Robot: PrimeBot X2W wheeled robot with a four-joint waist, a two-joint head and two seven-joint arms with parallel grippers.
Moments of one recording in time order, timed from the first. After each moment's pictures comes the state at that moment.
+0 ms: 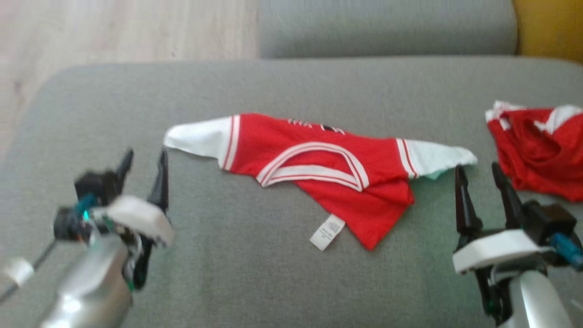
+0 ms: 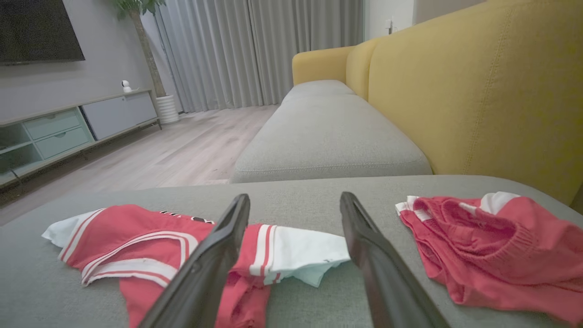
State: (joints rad) left arm -0.59 0.35 -0.71 0.78 -0.80 0.02 -0.25; right arm -0.09 -0.05 -0.03 0.21 0.13 0.13 -0.13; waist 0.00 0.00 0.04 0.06
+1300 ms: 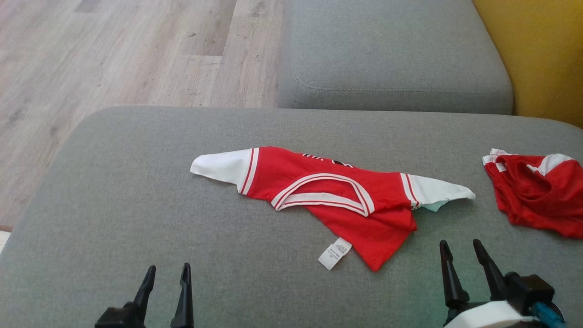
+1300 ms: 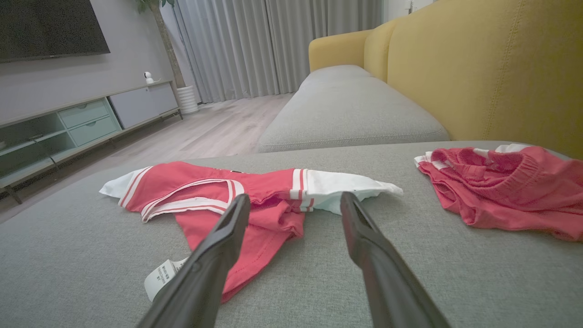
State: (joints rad) left arm 0.09 0.37 -0.55 0.14 -0.66 0.26 -0.24; right arm 0.14 -0.04 0.03 0.27 0.17 0.13 -0.20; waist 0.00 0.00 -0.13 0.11
